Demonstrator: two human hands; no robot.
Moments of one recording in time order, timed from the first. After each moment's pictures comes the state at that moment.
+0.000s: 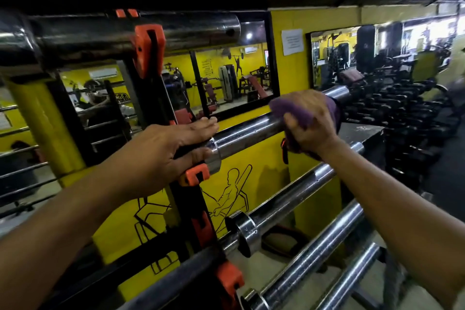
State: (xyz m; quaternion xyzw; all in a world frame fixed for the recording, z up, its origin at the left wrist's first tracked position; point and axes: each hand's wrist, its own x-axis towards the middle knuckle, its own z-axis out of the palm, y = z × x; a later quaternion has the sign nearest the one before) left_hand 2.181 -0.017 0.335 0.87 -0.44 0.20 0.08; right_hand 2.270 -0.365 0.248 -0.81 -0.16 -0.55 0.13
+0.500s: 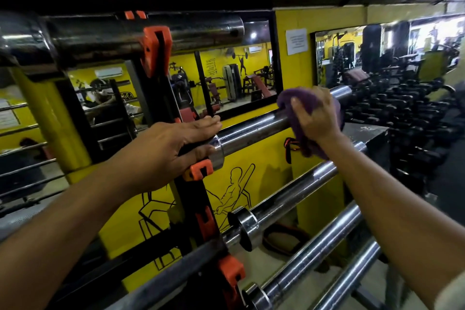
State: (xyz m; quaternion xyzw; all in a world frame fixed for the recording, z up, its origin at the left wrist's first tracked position) left_hand 2.180 -0.016 0.334 0.87 -0.44 0.22 0.05; right_hand 2.257 -0.358 0.268 -0.79 -0.09 -0.56 0.23
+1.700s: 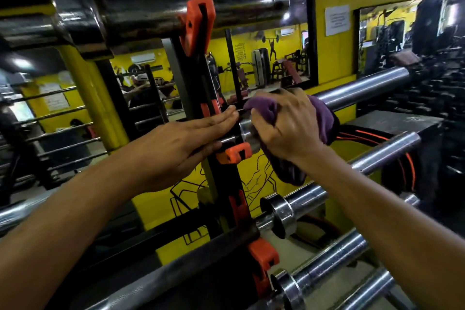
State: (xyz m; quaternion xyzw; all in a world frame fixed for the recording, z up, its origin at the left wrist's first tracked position) left_hand 2.172 0.028 0.325 0.88 -0.44 0.17 -0.02; right_hand 2.197 -0.205 0.276 -0.82 -0.16 -0.50 0.23
